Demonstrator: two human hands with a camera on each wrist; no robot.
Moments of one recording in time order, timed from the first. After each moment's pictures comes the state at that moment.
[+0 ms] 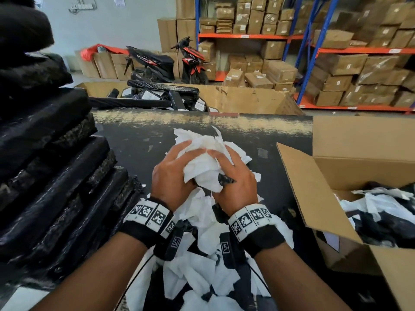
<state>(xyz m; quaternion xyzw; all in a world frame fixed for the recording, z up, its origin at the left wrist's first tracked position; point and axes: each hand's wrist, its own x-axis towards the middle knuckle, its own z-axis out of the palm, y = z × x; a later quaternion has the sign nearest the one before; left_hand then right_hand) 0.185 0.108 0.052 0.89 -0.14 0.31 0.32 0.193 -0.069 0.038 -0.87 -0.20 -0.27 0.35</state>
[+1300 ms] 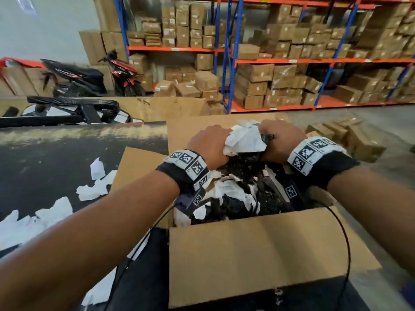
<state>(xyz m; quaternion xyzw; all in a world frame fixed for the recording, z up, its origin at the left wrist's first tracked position) 0.227 -0.401 0.141 0.94 -0.30 0.10 0.12 0.180 -0.592 0.178 -1.00 -0.07 -0.06 0.04</state>
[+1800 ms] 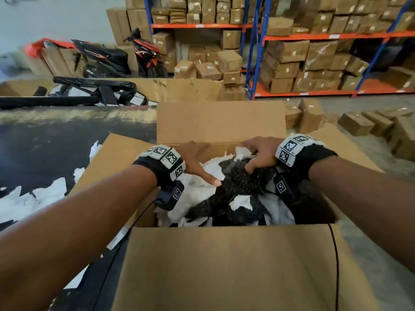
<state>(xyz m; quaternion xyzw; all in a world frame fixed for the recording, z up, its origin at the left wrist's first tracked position) 0.286 -0.414 0.072 0.97 -0.18 -0.17 0.07 0.277 -0.656 0.104 -0.98 -0.10 0.19 0.03</state>
